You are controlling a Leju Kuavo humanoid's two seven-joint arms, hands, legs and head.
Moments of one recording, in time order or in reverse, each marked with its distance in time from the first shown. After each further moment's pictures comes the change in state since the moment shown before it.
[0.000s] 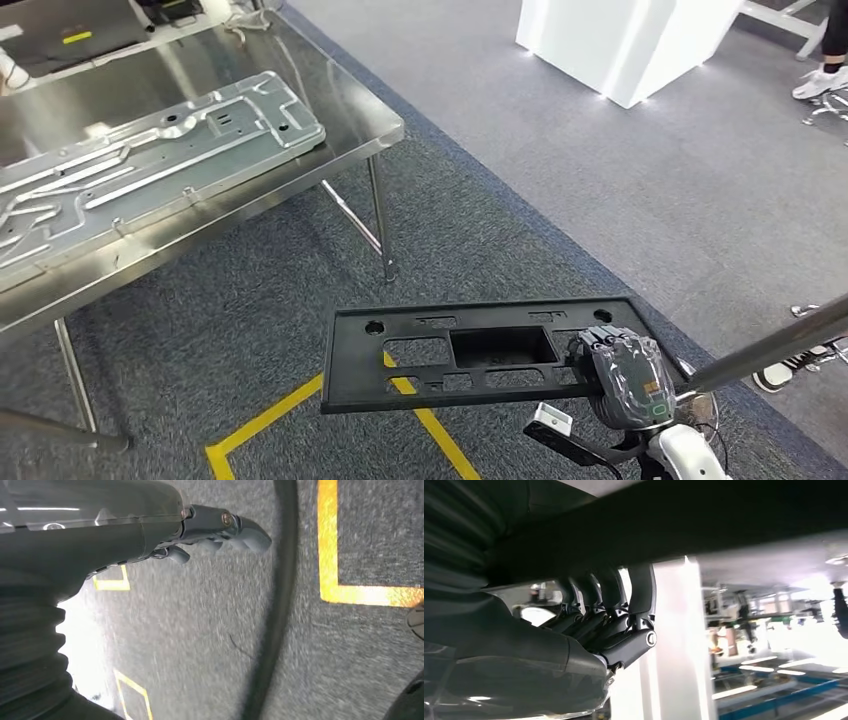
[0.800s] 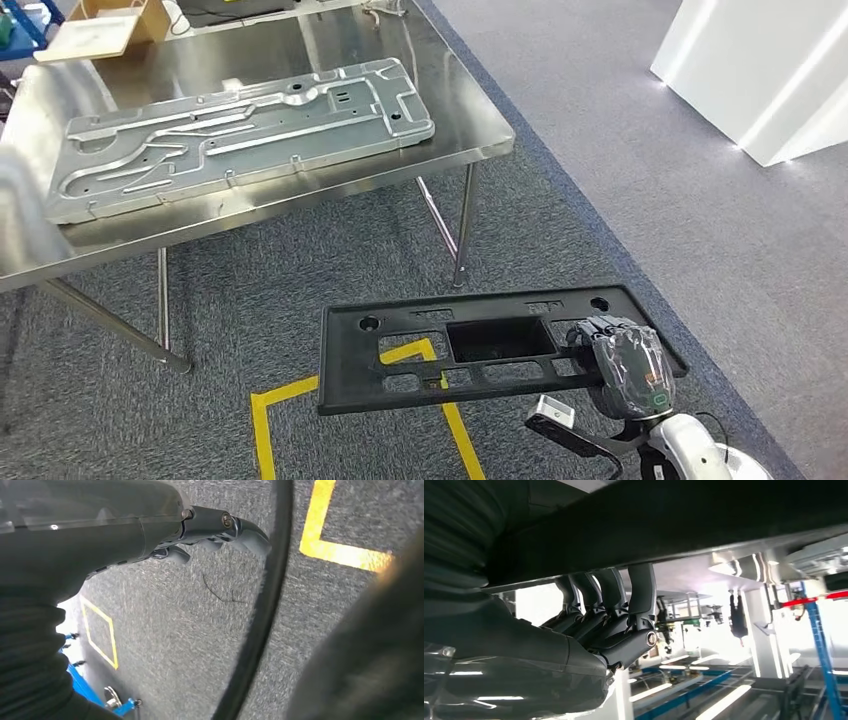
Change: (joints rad) left arm 0.001 -0.010 0.001 0.000 0.007 0.009 0.005; right arm -0.042 -0.010 0.013 0.002 -0.046 -0.012 -0.024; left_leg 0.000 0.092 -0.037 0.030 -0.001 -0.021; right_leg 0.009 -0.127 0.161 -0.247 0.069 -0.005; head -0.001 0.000
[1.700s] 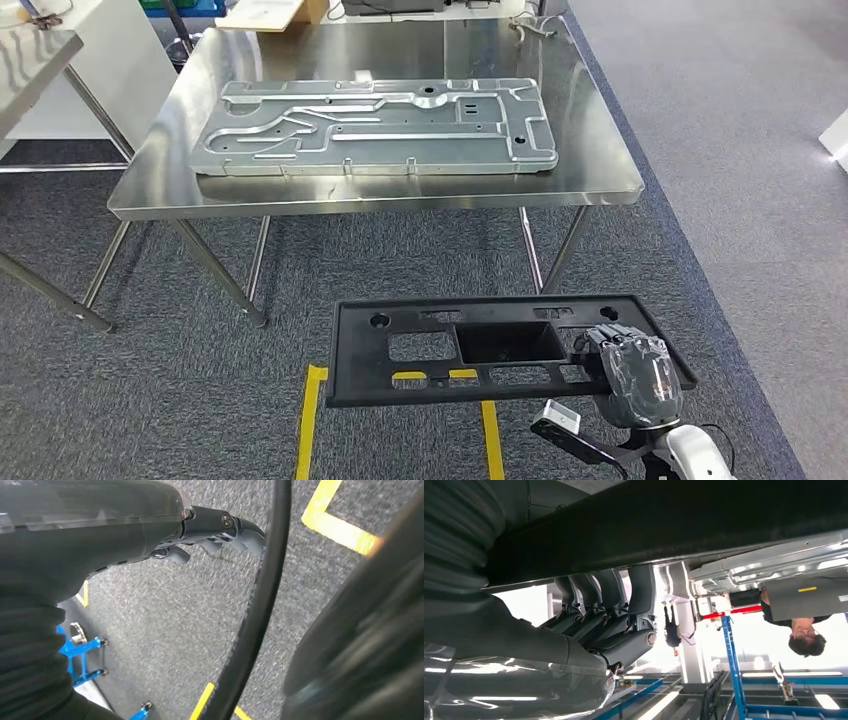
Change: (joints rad) left arm -0.005 0.003 -0.017 0.000 -0.023 -0.011 -0.031; right arm 0.036 0.000 -0.016 0.007 0.003 -0.026 0.016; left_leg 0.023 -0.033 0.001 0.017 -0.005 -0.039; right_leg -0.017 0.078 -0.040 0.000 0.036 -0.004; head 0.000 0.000
